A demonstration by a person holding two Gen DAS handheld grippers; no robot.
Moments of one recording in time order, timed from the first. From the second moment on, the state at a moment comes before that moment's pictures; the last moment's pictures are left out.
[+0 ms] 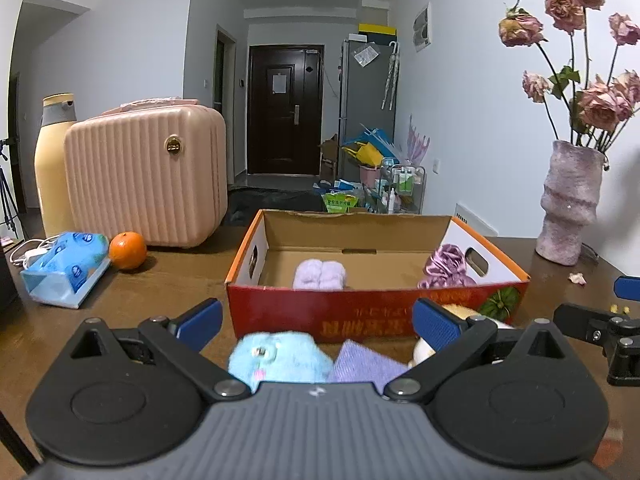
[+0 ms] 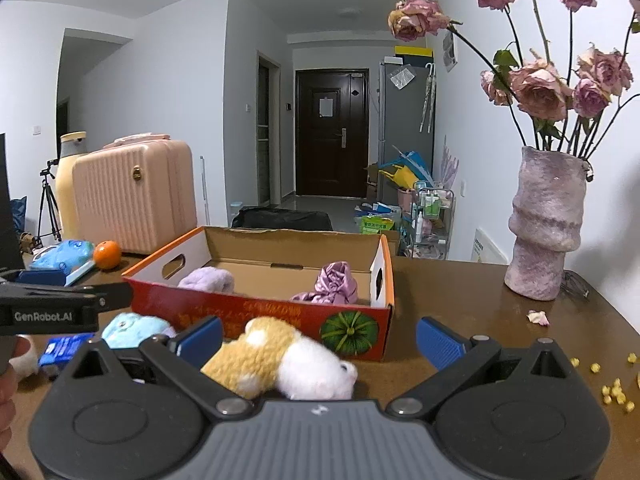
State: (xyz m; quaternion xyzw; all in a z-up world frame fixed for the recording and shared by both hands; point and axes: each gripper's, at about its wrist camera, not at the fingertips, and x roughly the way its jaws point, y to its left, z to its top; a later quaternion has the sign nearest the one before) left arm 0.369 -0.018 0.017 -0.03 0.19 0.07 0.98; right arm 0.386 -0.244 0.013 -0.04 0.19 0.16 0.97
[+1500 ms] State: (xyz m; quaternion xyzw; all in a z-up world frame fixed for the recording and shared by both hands) left arm 0.283 -0.045 -0.043 0.02 0.32 0.01 0.95; right arm 0.293 -0.270 -0.031 -0.03 0.22 0.13 0.96
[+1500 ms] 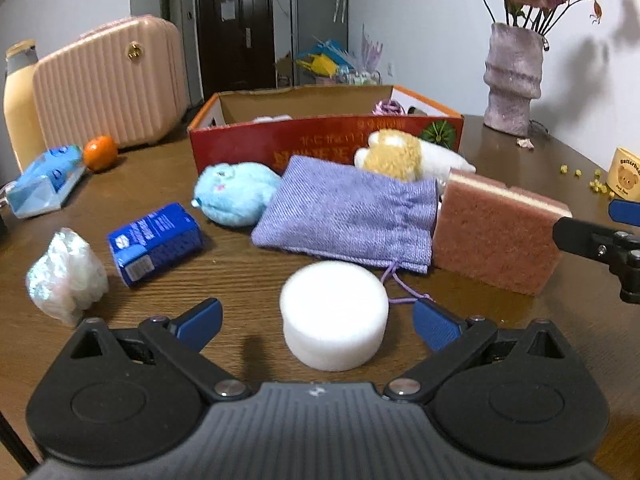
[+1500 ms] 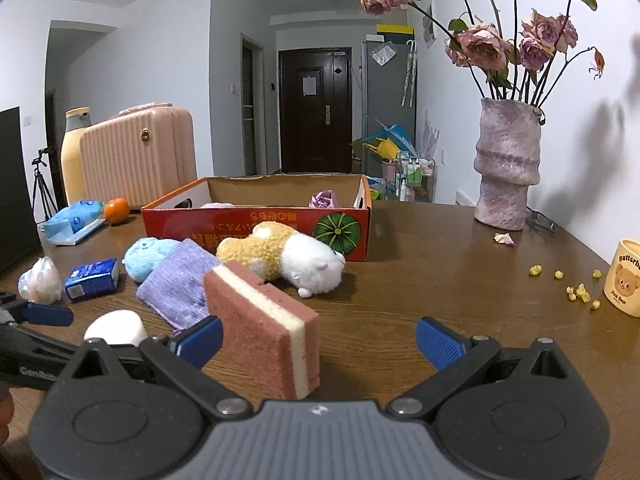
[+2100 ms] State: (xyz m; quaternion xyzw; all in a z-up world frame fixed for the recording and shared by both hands) left arm 0.303 -0.045 -0.053 0.01 0.34 -0.02 0.94; right arm 0.302 -0.267 -0.040 -0.04 0.25 0.13 0.96
